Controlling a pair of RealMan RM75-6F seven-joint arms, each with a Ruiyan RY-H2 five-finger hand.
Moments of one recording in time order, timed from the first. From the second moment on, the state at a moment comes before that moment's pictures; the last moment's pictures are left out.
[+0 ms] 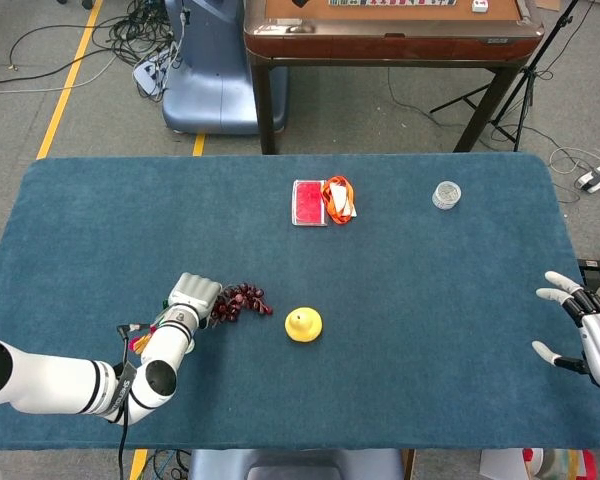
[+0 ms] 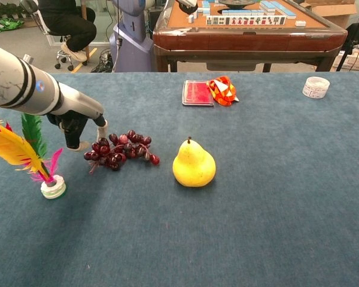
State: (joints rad) left arm -1.41 -1.33 -0.01 -1.79 -0.24 0.91 1.09; right arm 0.08 -0.98 0.06 -1.62 -1.52 1.47 0.21
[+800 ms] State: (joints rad) left arm -1.39 -1.29 -0.02 -1.81 -0.13 0.92 0.97; right arm 0.08 -0.99 0.06 -1.62 -1.52 1.46 0.20
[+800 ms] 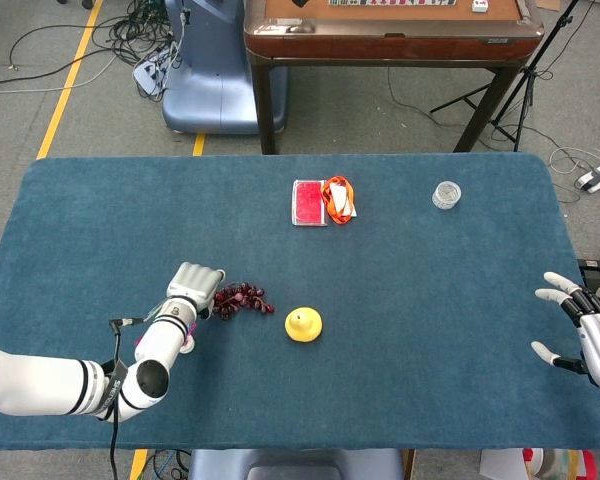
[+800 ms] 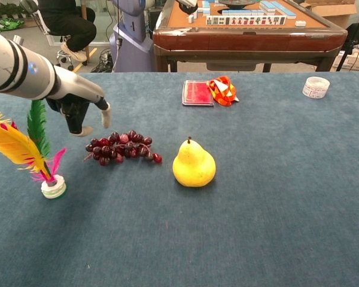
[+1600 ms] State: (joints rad) left arm -1.44 -1.42 -0.02 -1.70 -0.17 0.86 0.97; right arm 0.08 -0.98 0.06 -1.61 -1.52 1.47 0.22
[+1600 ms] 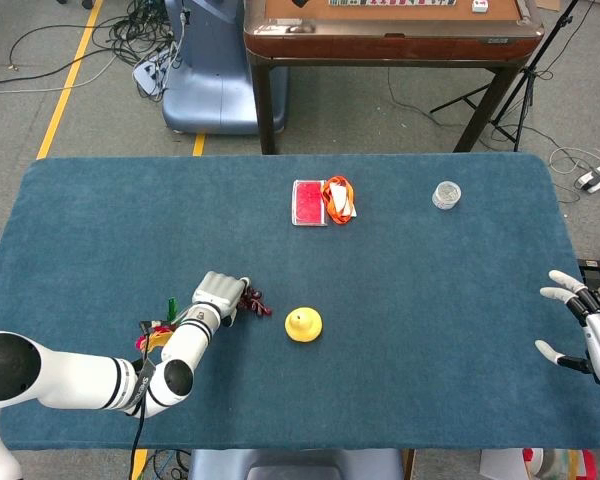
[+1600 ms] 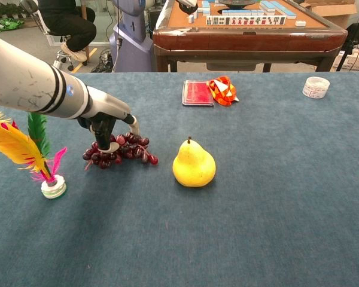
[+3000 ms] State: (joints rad) left arm -1.58 -1.25 0.14 -1.85 -0.34 0.65 0.94; right arm 0.09 -0.99 0.06 -1.61 -1.52 1.45 0.21
